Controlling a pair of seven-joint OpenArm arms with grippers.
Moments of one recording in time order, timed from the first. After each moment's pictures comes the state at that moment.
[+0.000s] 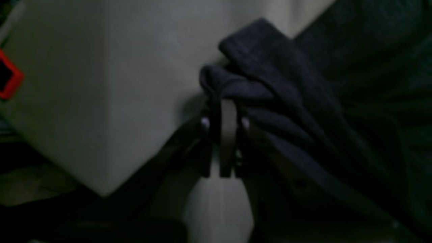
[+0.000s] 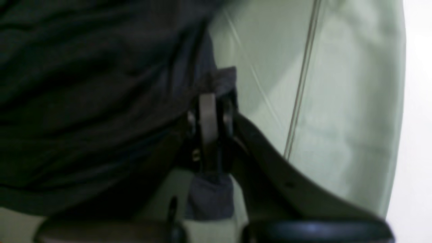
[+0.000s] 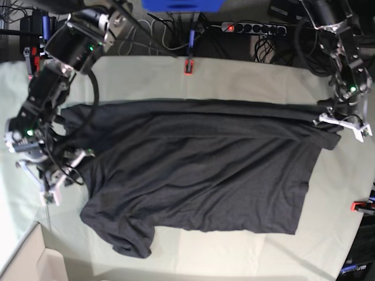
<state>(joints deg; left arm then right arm) 6.8 -9.1 -29.3 81.0 -11.7 -0.5 34.8 9.6 -5.6 32.3 97.8 -13.0 40.1 -54.4</state>
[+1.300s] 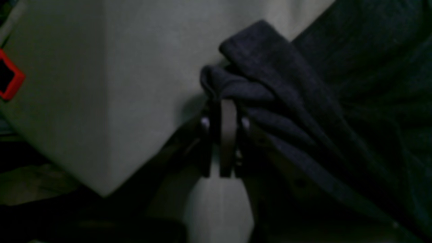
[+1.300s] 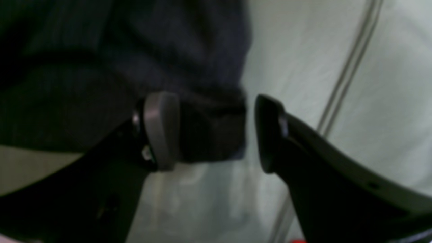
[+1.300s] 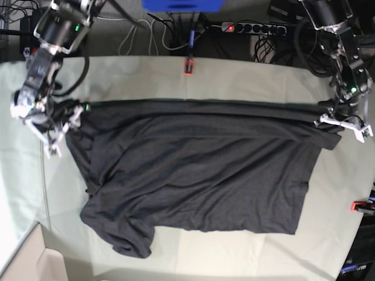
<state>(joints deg) 6.6 -9.2 -29.3 81.0 -11.8 -0.3 34.7 -0.4 1.3 34.1 82.1 -12.7 39.9 -46.3</state>
